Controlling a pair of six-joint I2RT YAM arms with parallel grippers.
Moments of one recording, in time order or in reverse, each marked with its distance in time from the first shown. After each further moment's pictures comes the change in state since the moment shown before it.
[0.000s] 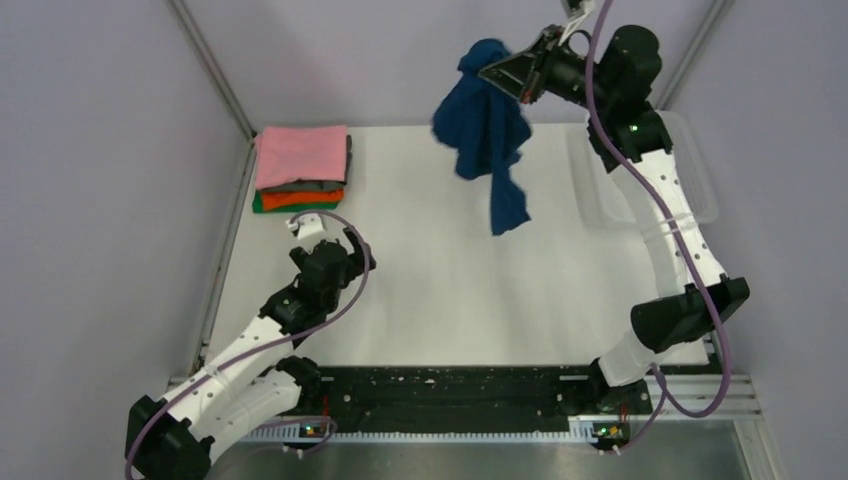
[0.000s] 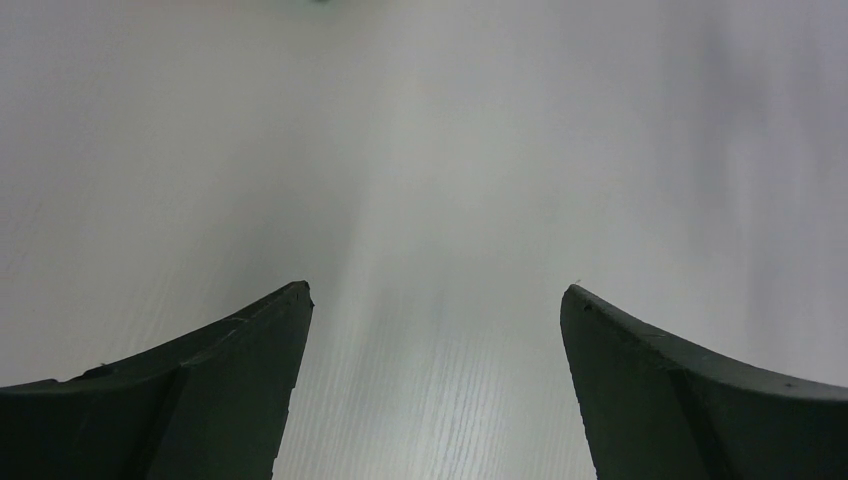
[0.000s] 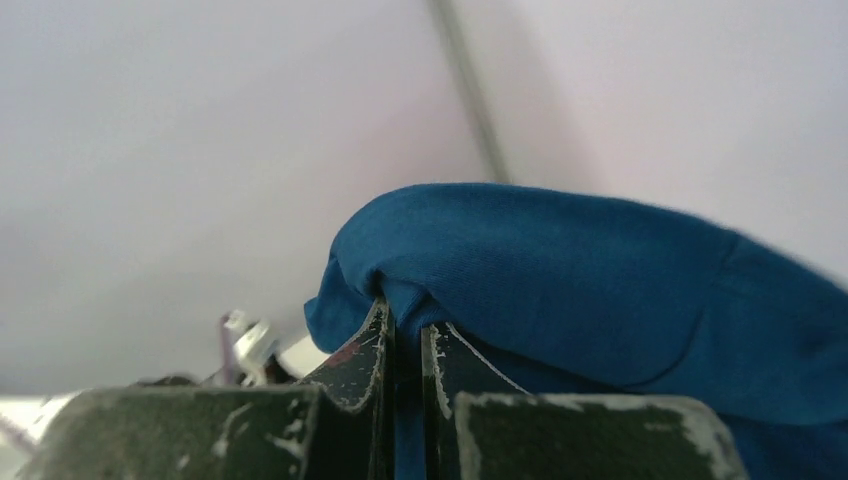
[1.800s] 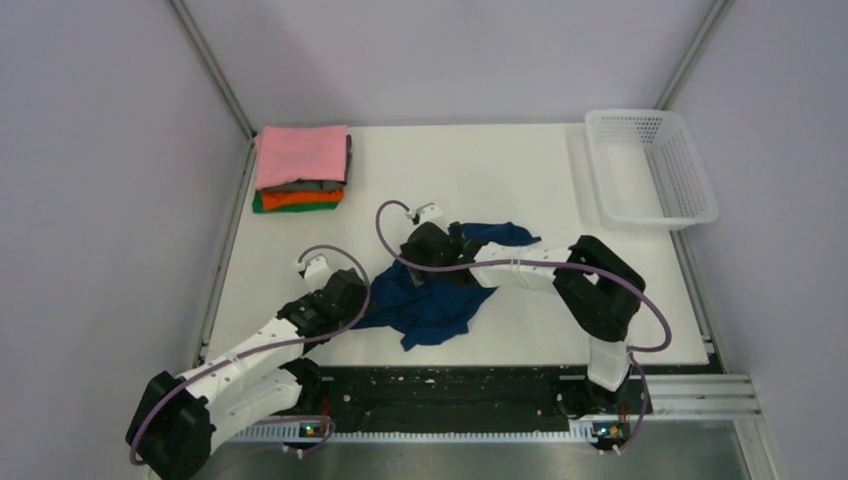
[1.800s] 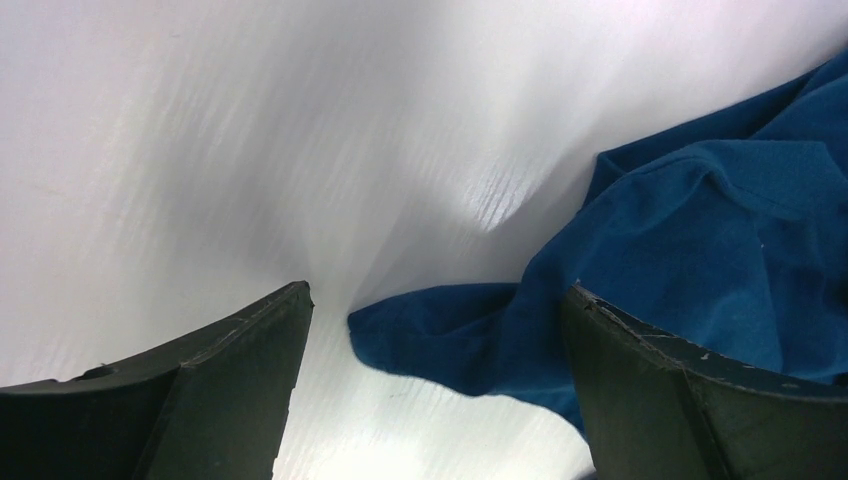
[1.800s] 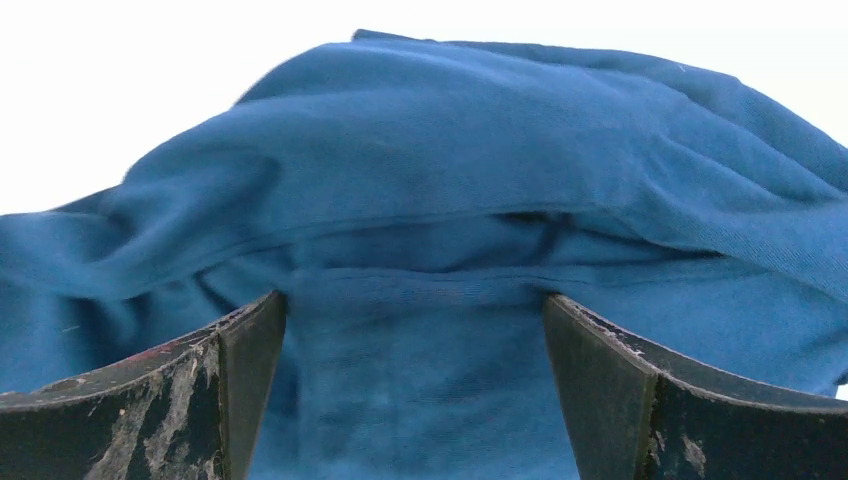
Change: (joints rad) left arm -0.045 0.049 -0.159 -0.288 0.096 -0.365; right arm 0.739 0.239 -0.772 -0.043 1.081 -0.092
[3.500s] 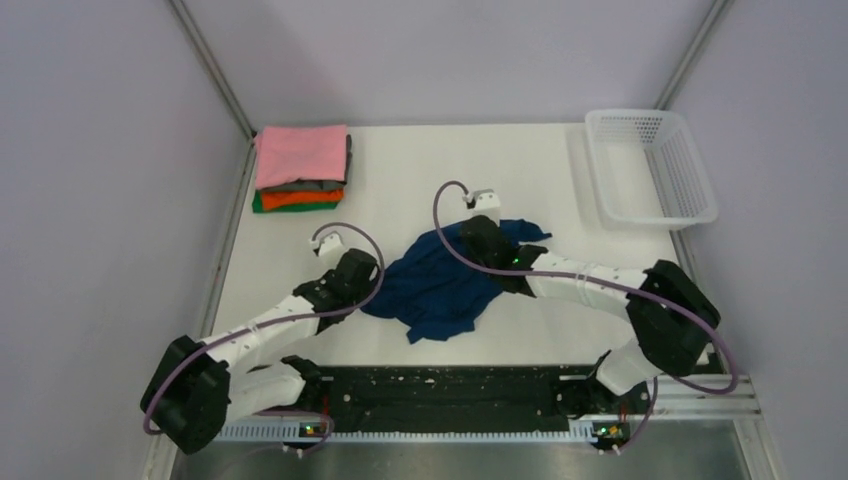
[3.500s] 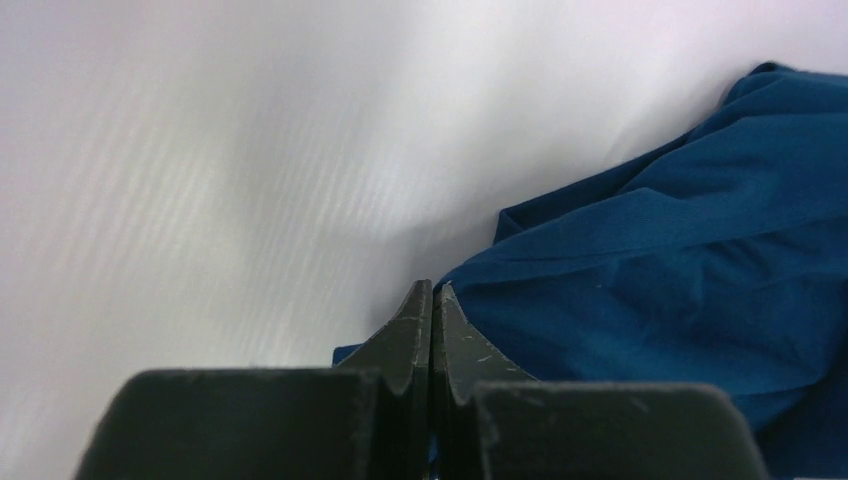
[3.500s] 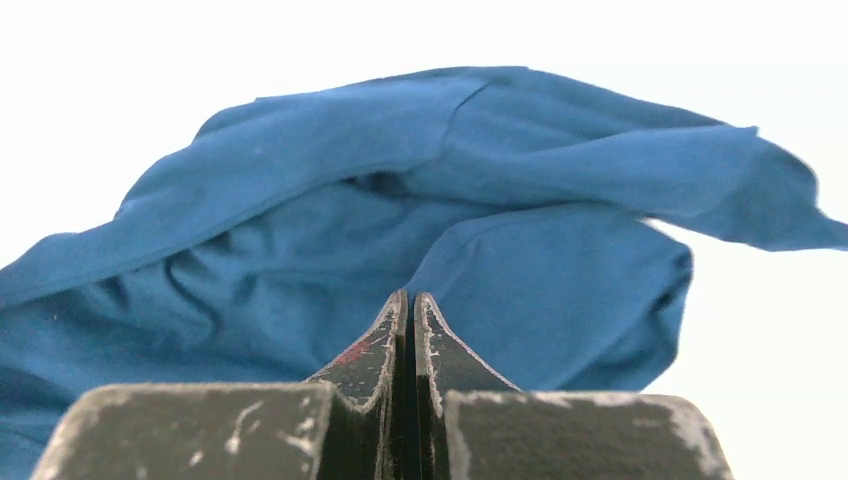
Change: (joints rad) left arm 0.001 0.264 0.105 0.264 0.023 0.038; right arm -0.113 -0.281 -0.291 0.141 0.085 0.087
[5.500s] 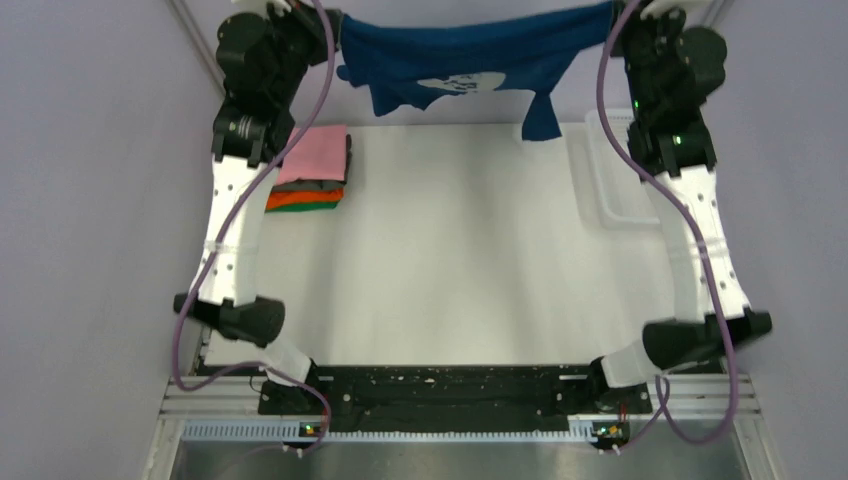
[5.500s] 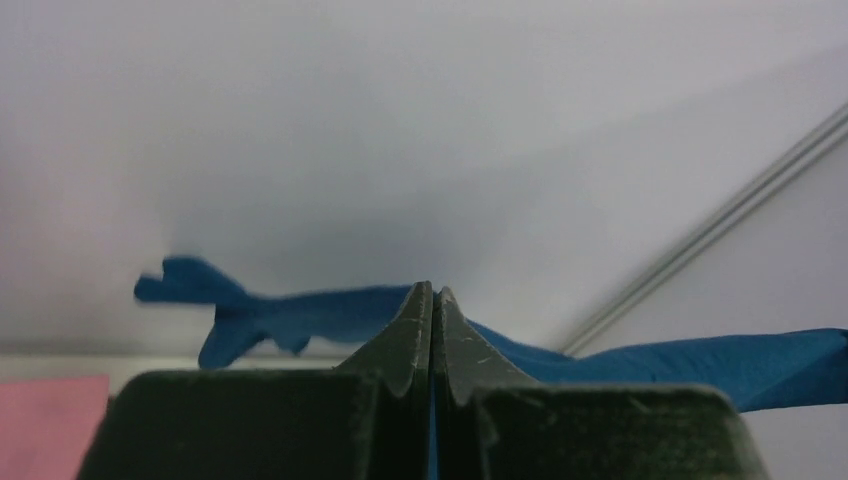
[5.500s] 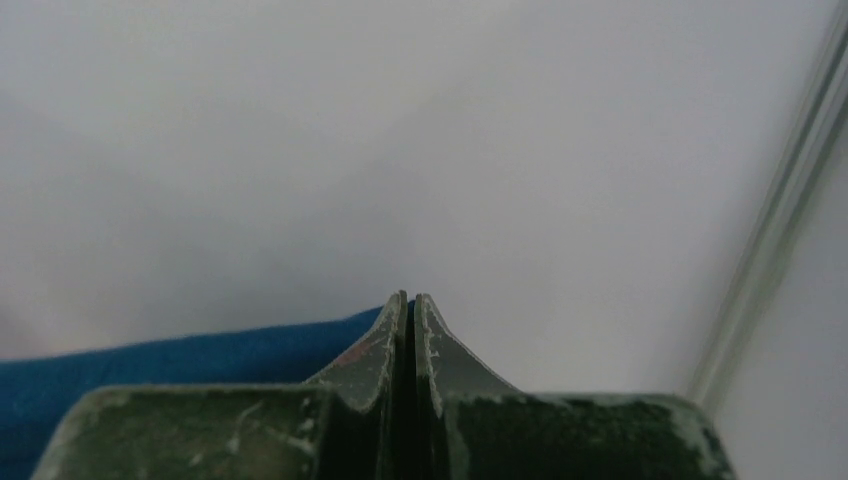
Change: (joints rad) left arm 0.373 0.635 1.893 -0.134 0.395 0.470; right arm -0.679 0.064 1.210 -0.030 -0.330 -0.478
